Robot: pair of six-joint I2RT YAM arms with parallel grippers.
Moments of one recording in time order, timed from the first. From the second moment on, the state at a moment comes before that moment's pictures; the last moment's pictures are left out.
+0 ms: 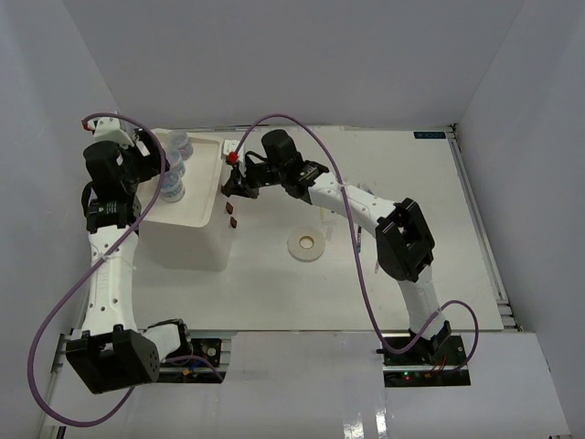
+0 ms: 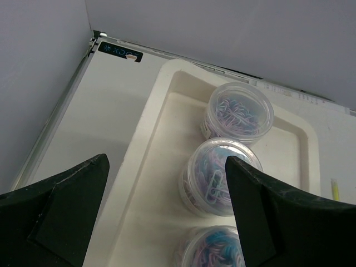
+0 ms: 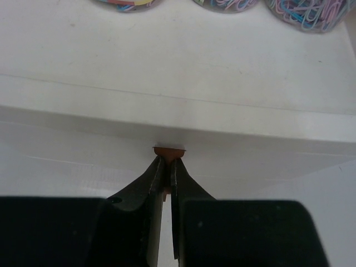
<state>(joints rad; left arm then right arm) 0.18 1.13 1.17 -0.26 0.04 -0.17 0.83 2.11 1.85 -0.08 -0.70 -0.37</state>
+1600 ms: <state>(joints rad) 0.22 1.12 1.15 -0.25 0.11 -0.22 0.71 1.61 1.28 -0.09 -0.49 -0.41</state>
